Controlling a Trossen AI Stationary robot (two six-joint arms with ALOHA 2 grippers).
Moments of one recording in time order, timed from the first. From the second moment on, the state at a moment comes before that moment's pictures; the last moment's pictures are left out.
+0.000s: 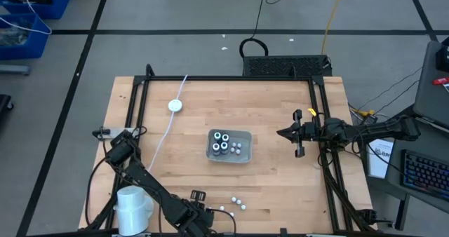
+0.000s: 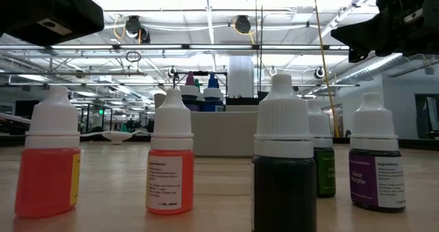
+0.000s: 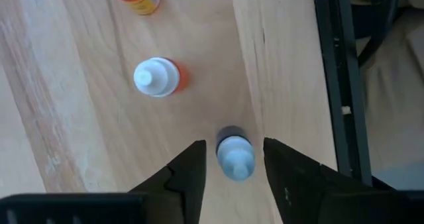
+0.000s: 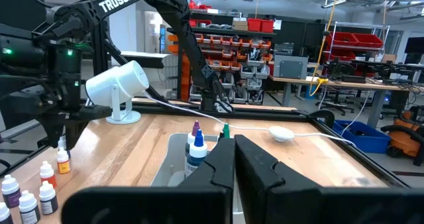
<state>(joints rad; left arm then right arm) -0.74 2.15 1.66 -0.86 -0.09 -0.53 0.05 0.37 0.02 0.45 0.05 -0.06</state>
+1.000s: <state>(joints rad) -0.69 1.81 1.64 -1.05 -0.29 -0.23 0.05 0.37 0.02 0.44 0.05 -0.06</state>
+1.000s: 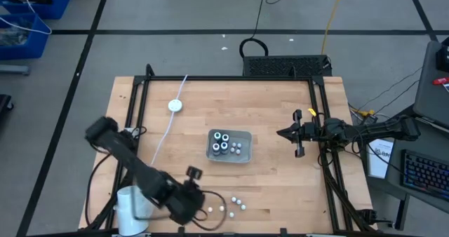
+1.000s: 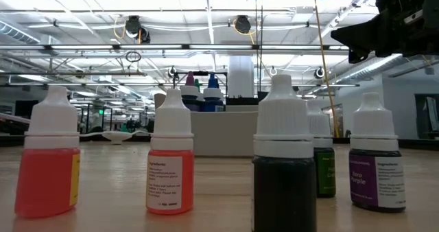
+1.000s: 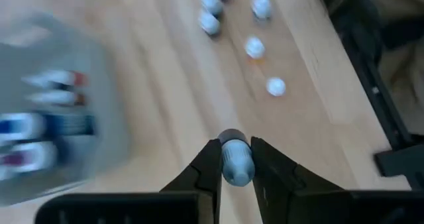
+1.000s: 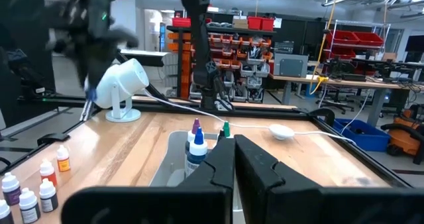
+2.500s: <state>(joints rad) -0.17 2.13 1.98 -0.85 -0.21 -0.07 0.05 0.37 0.02 0.40 0.05 -0.07</state>
